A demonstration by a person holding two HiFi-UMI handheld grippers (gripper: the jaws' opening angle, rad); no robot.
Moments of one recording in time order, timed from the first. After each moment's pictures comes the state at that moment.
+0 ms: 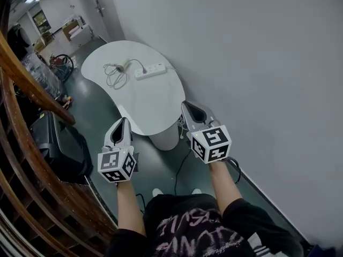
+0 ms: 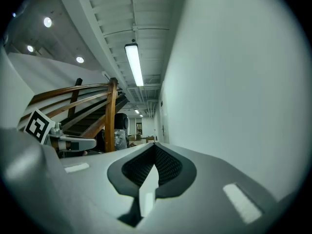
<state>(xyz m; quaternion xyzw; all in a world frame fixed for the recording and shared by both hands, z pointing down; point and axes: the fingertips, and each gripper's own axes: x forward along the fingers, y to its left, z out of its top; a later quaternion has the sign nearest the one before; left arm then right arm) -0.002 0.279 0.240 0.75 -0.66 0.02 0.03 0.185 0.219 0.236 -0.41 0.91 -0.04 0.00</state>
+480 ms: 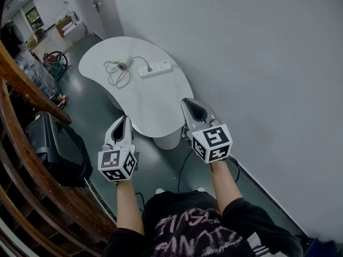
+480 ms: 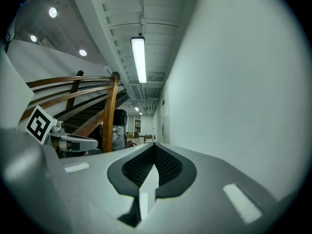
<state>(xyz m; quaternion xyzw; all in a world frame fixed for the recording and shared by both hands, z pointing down) -0.071 0.249 0.255 0.77 -0.64 0.02 0.04 0.111 0.199 0.236 -0.42 0.91 -0.01 -0.02</state>
